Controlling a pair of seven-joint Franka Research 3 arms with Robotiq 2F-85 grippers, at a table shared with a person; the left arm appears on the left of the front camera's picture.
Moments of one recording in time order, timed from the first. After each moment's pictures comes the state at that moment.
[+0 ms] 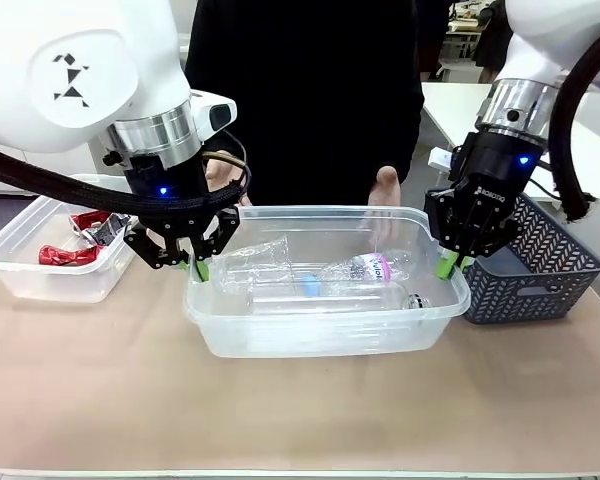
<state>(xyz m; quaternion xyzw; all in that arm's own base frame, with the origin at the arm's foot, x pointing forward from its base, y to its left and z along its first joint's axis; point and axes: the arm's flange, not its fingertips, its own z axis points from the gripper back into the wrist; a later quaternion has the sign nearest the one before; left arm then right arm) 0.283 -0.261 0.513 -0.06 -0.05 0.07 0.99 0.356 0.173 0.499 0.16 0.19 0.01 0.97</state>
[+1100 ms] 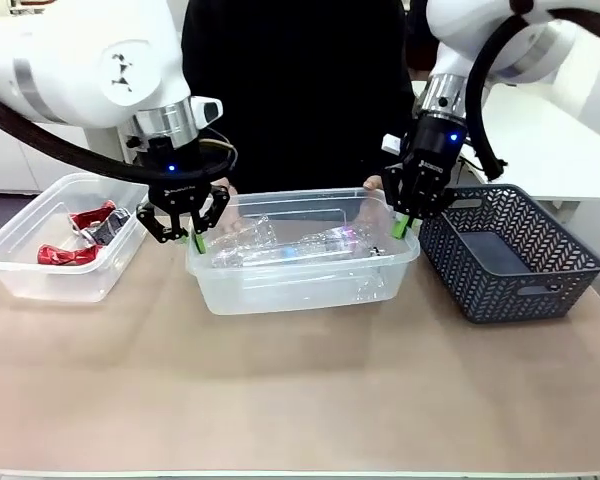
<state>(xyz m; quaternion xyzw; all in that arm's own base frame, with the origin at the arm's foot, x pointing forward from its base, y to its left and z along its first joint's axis) 0.396 -0.235 0.477 -0.06 -0.01 0.13 0.99 0.482 0.202 0.473 0.16 0.22 0.06 0.96</state>
